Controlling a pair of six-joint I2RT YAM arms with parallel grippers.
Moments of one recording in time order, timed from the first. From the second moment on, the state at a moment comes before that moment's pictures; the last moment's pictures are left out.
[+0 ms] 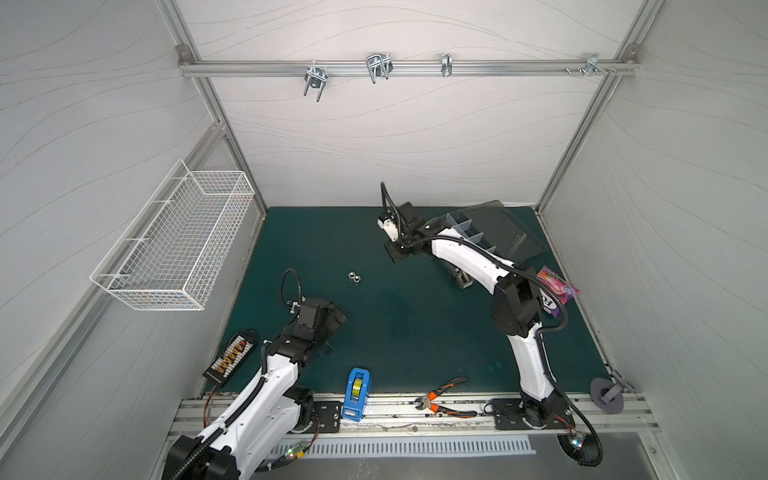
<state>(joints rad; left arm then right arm) -0.27 0.81 0.35 -0.41 -0.14 -1.01 0.72 2.16 1.99 -0.75 -0.06 0.02</state>
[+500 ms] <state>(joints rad) -0.27 0.79 0.36 -0.43 -0.15 -1.01 0.43 2.16 1.98 -0.75 -0.03 0.06</state>
